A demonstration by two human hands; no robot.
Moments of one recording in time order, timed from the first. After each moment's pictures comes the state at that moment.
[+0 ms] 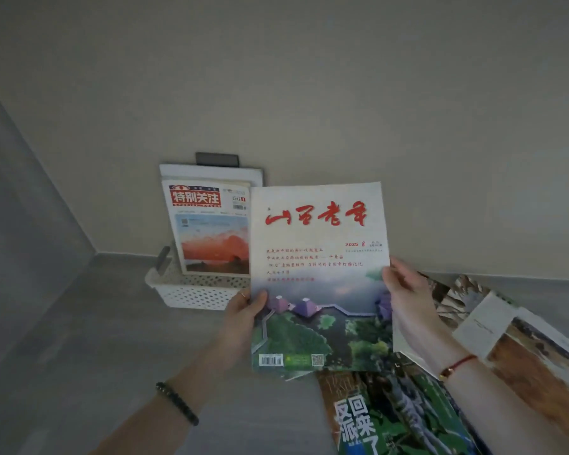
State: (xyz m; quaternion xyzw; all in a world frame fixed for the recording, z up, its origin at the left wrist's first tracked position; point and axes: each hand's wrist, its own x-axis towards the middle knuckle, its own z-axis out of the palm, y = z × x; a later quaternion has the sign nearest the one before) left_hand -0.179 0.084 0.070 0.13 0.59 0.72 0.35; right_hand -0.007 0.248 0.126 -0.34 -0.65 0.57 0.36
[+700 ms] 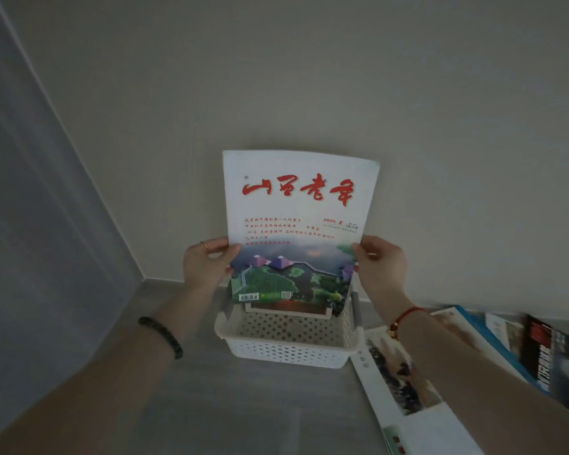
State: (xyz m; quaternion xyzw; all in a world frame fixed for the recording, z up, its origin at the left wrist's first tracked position) left_hand -0.439 0.054 0.112 0.11 0.73 0.66 0.11; right_hand -0.273 0.225 0.118 -0.39 -0.70 0.45 0.40
